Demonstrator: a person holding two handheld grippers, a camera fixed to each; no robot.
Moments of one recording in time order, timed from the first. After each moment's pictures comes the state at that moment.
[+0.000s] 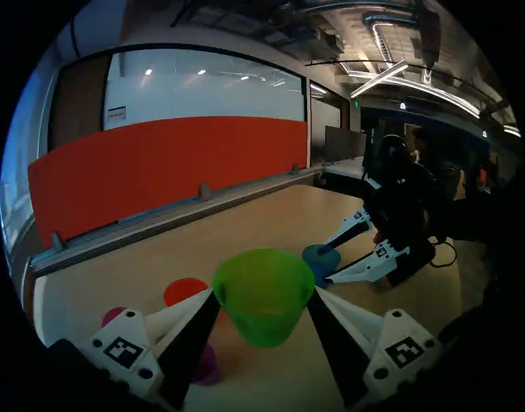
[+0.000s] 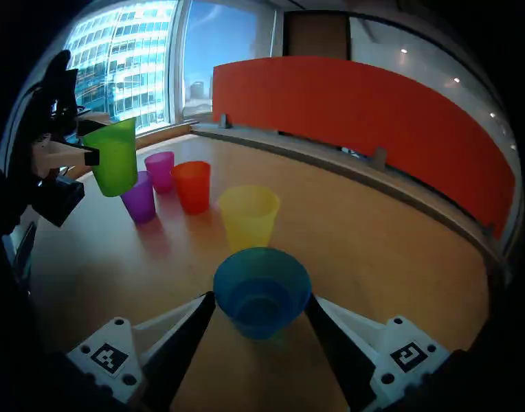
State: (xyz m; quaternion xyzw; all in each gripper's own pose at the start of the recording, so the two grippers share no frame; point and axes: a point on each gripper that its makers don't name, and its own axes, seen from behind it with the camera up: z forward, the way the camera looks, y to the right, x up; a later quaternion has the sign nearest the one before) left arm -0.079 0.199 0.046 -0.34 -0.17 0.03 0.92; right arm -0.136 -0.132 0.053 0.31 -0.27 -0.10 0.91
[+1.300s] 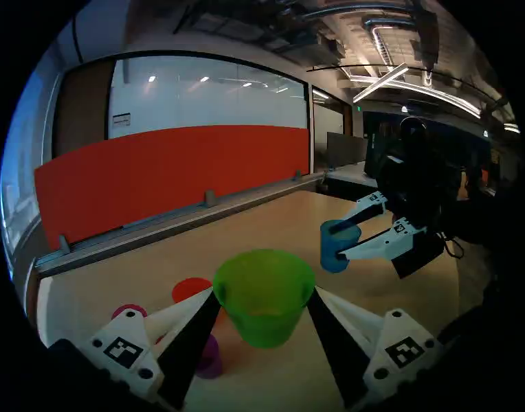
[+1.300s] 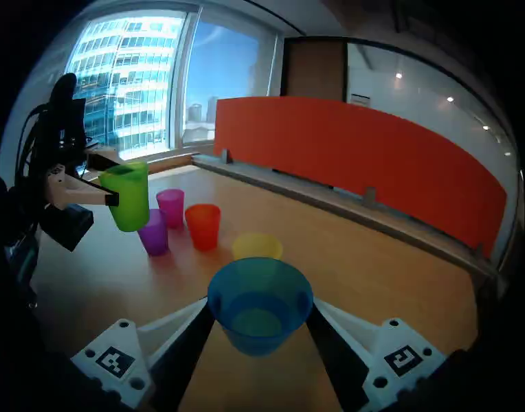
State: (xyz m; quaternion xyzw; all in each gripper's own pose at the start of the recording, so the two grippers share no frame) left arm -0.066 0.185 0.029 -0.33 -0.15 0.03 0.93; right arm -0.060 -0.141 0.032 0.30 -0.19 -0.10 0.93
